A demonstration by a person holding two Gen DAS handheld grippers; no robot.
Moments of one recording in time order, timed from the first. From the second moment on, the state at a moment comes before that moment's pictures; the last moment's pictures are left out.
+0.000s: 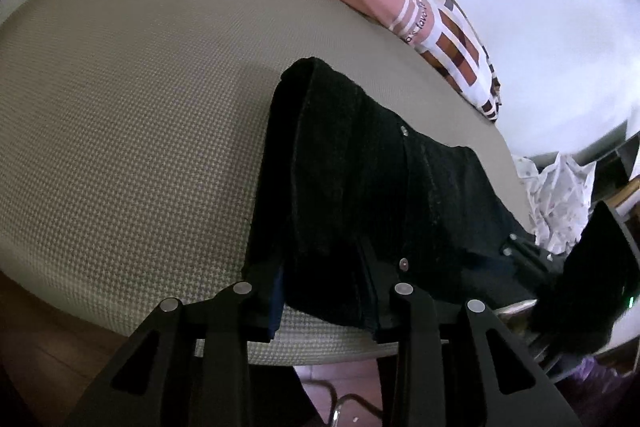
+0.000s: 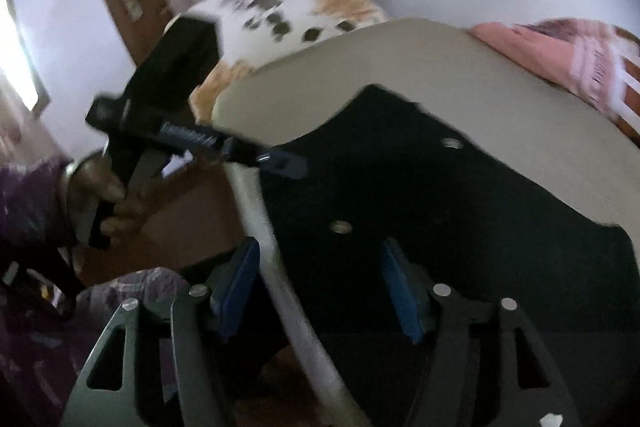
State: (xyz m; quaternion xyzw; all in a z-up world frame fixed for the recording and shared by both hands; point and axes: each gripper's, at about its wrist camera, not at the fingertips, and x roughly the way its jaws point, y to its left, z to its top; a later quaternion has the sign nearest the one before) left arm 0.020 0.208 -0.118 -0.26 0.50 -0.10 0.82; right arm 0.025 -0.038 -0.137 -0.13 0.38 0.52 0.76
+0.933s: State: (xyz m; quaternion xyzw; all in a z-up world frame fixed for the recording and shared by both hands) left arm 0.016 0.278 -0.115 -0.37 0.49 -0.05 0.79; right arm 0.008 0.043 -0.145 -0.15 0.38 0.44 0.80
